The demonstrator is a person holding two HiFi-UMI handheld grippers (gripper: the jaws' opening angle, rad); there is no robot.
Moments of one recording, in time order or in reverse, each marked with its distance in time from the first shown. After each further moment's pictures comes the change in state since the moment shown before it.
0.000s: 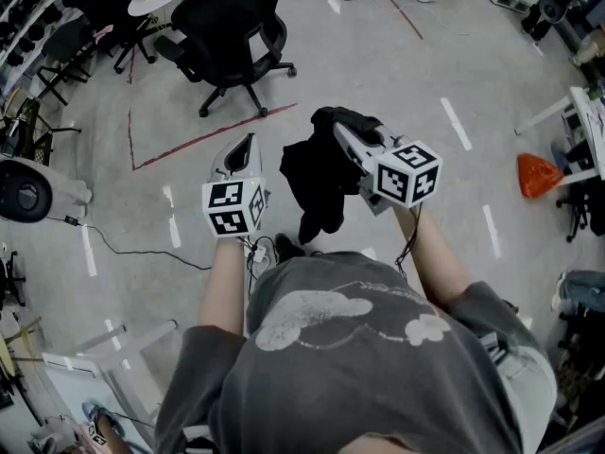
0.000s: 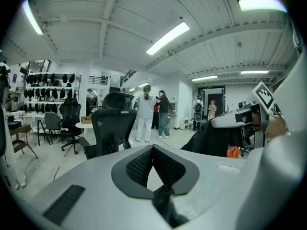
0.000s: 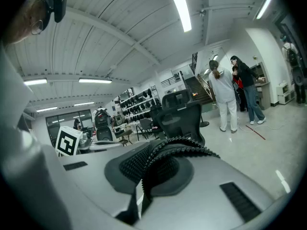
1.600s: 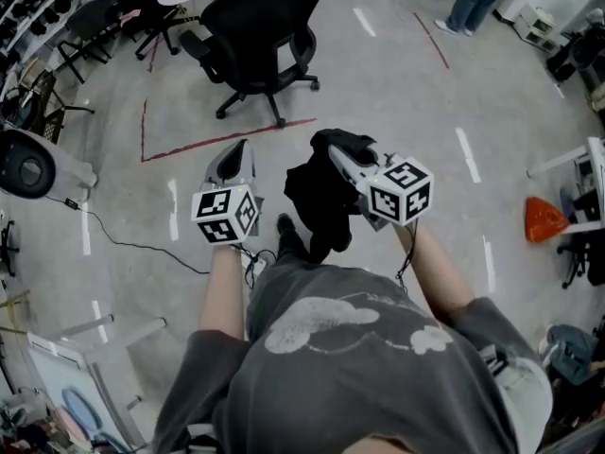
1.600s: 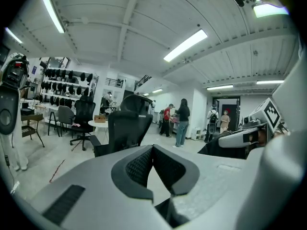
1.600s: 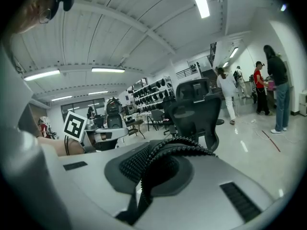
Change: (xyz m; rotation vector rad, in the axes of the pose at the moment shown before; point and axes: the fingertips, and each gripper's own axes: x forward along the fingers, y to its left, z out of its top) left arm 0.020 0.081 0.008 -0.130 -0.083 0.125; right arm 0.085 0.003 -0.011 -0.124 0.115 0.150
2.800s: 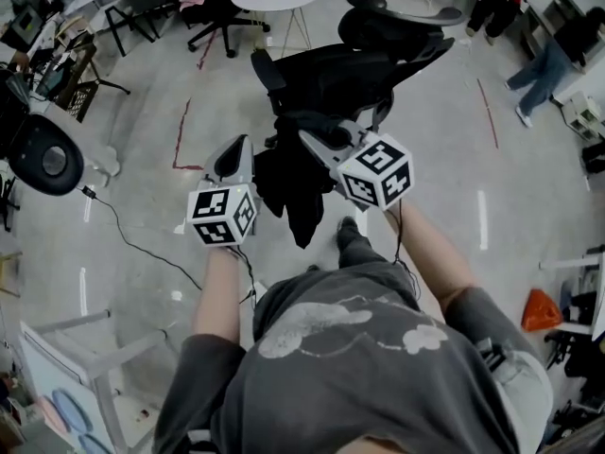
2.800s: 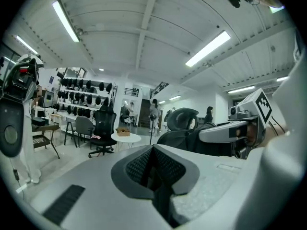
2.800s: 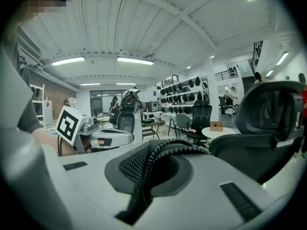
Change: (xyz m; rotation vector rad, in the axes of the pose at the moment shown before) left arm 0.115 0.290 0.114 -0.013 -0.098 0.200; right arm 0.374 0.025 0.171 -0.290 0.026 0.318
